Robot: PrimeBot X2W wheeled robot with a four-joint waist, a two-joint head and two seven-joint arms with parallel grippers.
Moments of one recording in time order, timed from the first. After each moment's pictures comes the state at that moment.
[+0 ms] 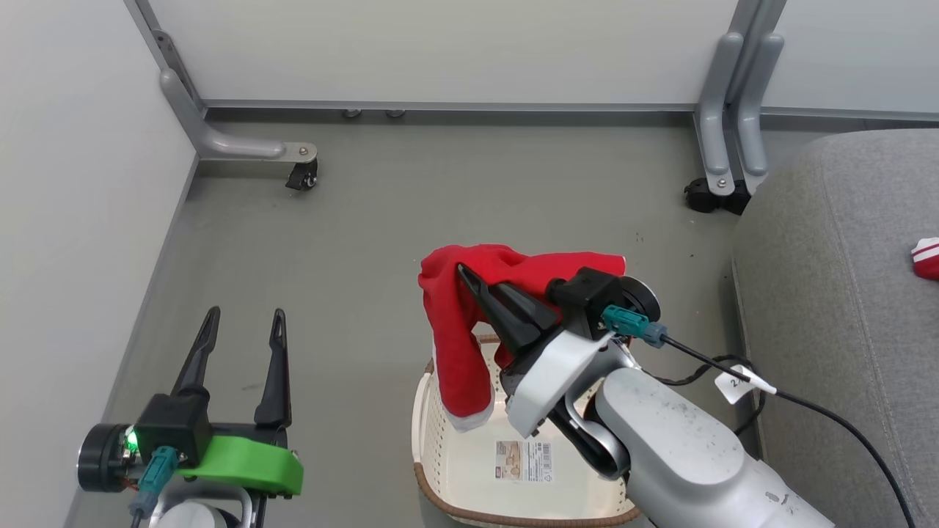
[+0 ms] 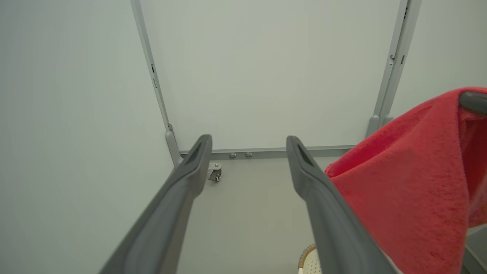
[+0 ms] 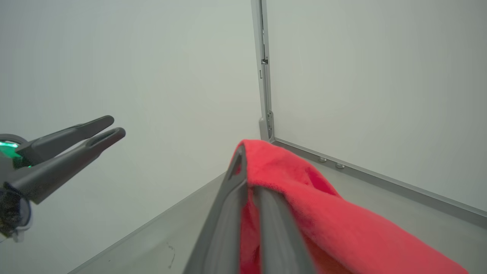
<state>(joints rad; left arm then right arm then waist) -0.10 0.27 -0.29 0.10 -0.32 0.12 -0.26 -0.57 -0.06 0.74 0.50 0.47 0.13 -0.26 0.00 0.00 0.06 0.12</state>
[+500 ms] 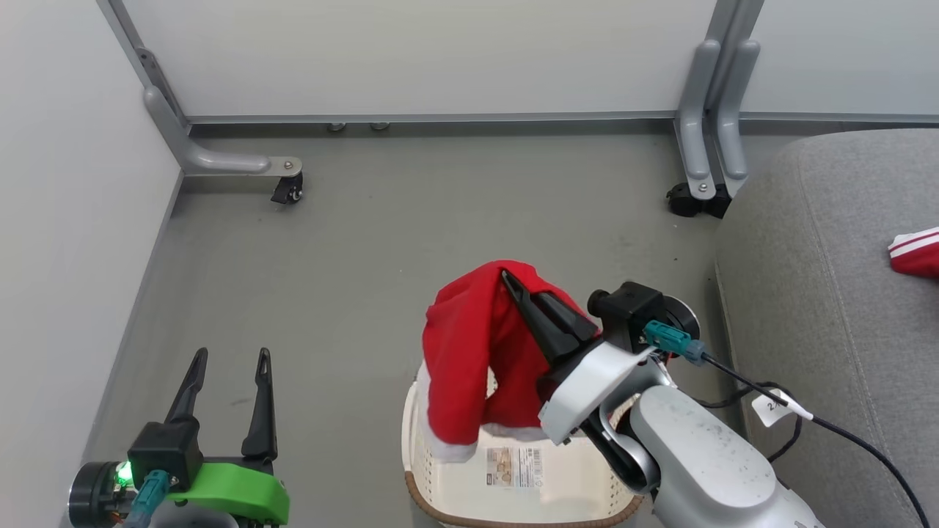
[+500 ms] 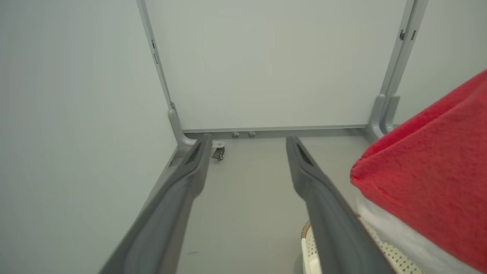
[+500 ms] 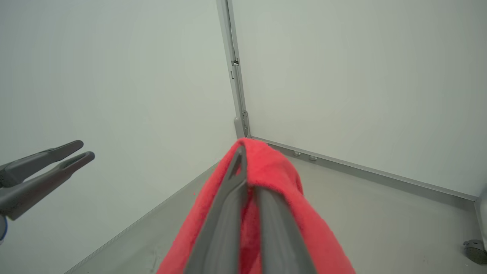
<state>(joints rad) -0.04 0.27 -0.26 0.18 -0.33 0.11 -0.26 -0.46 -0.08 0.61 0.45 0.40 0.13 -0.25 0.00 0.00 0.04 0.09</state>
